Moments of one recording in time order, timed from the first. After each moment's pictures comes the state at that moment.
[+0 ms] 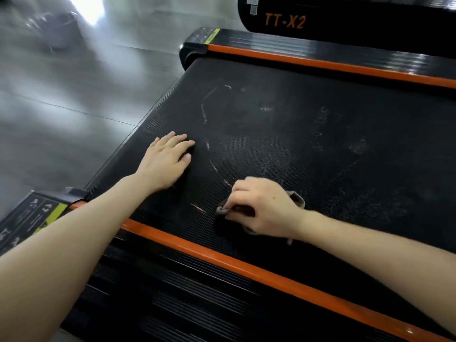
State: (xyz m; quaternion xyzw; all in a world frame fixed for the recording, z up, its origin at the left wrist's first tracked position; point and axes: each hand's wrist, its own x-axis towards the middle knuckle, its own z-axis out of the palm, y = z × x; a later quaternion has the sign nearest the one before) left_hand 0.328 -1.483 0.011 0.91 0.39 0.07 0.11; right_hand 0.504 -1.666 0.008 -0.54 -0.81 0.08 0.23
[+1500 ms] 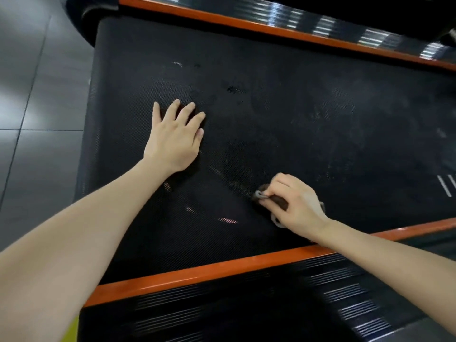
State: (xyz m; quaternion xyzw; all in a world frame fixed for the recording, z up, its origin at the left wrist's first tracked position) left_hand 0.395 -1.410 -0.008 0.98 0.15 0.10 0.08; right_hand 0.455 -1.687 0.023 -0.84 -0.51 0.00 0.21
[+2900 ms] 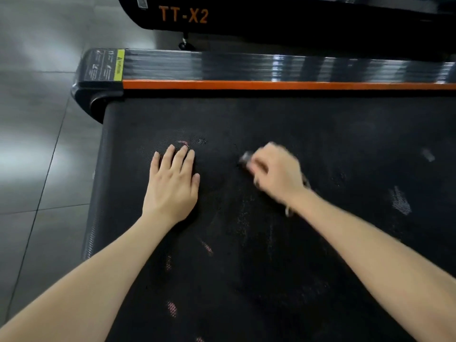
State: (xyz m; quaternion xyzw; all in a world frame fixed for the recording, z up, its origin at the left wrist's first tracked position) left_hand 0.459 -1.348 -0.003 0.97 0.21 0.08 0.08; right_hand 0.615 -1.520 0.015 -0.87 -0.45 -0.10 0.19
